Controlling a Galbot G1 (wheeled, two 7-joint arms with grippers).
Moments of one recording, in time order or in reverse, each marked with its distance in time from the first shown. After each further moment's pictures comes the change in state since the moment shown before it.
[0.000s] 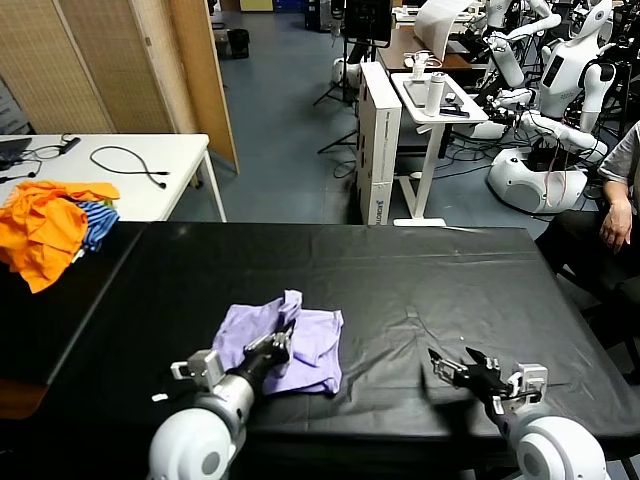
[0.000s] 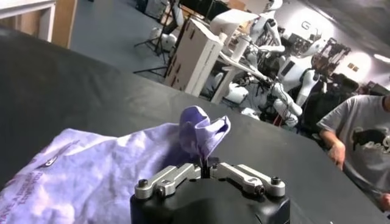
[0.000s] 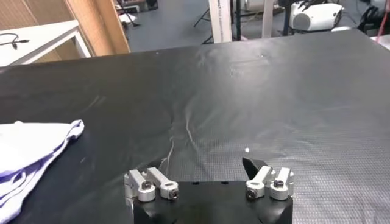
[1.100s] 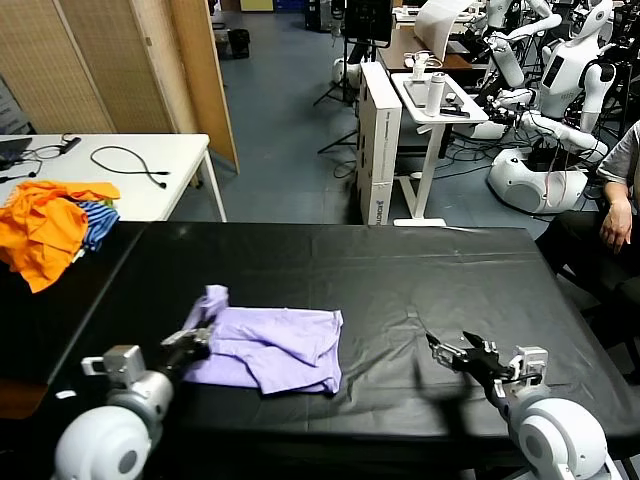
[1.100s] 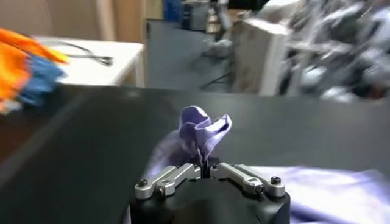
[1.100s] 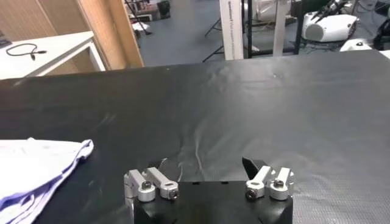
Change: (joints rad) left arm 0.057 0.223 -0.233 -0.090 -0.115 0.042 -0.028; right arm 0.033 -0.035 0.004 -0.007 0.036 0.002 0.009
